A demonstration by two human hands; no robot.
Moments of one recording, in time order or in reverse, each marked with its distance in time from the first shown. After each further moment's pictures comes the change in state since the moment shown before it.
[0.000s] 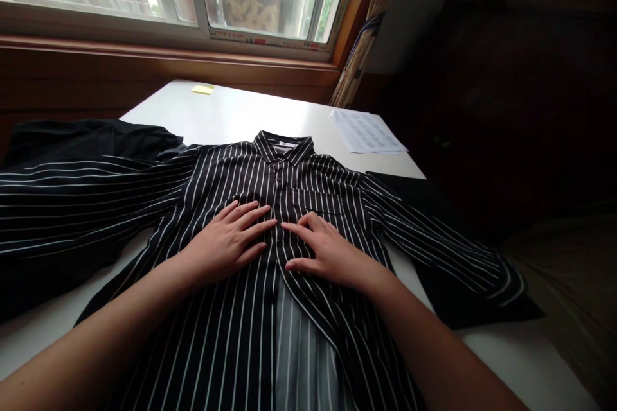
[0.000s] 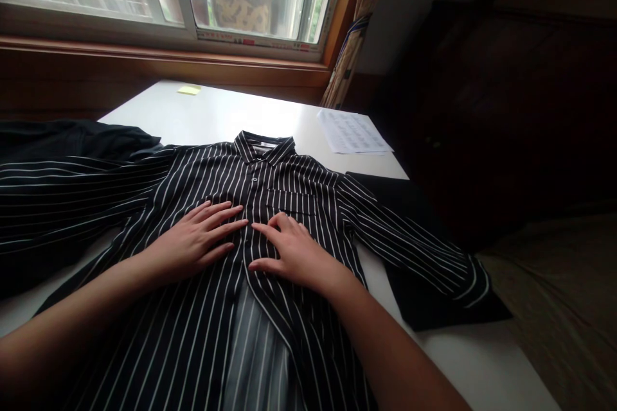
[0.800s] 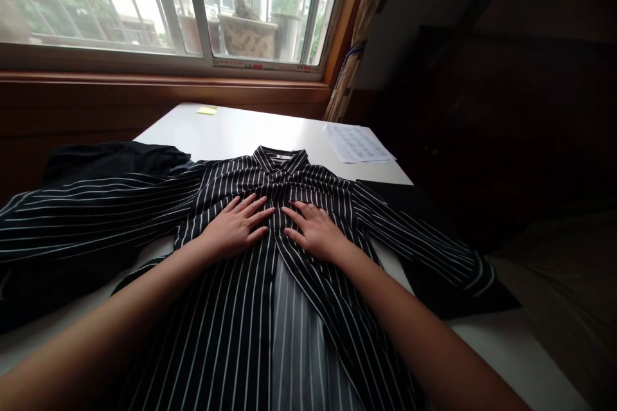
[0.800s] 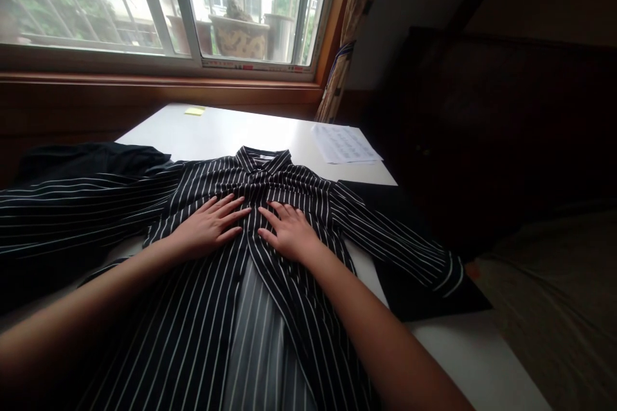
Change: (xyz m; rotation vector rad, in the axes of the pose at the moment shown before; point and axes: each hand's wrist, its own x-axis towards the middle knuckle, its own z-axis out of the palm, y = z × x) left_hand 0.027 -0.025 0.010 0.072 -0.047 -0.085; right_hand 0.034 0.027 0.011 -0.329 0.130 0.111
